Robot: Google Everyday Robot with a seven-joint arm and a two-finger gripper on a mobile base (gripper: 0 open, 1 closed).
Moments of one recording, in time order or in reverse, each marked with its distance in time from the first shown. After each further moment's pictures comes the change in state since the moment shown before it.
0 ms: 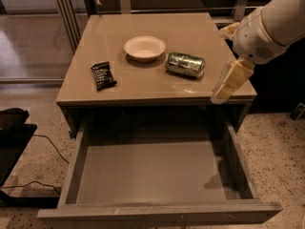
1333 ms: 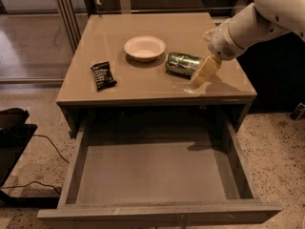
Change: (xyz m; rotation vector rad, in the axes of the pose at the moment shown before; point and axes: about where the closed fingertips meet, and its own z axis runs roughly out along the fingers) arm 0.005 -0.082 0.103 0.007 -0.085 0.090
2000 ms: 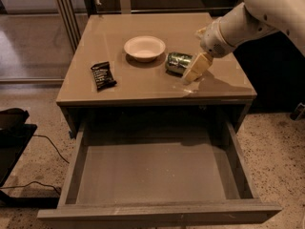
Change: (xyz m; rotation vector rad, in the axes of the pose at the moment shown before) arm -0.017 -0.011 0.021 -0.012 -0.043 0.004
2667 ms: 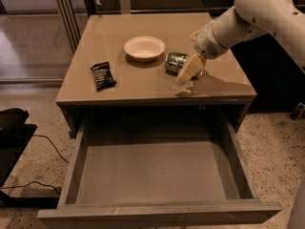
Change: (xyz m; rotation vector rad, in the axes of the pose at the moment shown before) arm -0.002 -0.004 0.024 -0.027 0.000 0.016
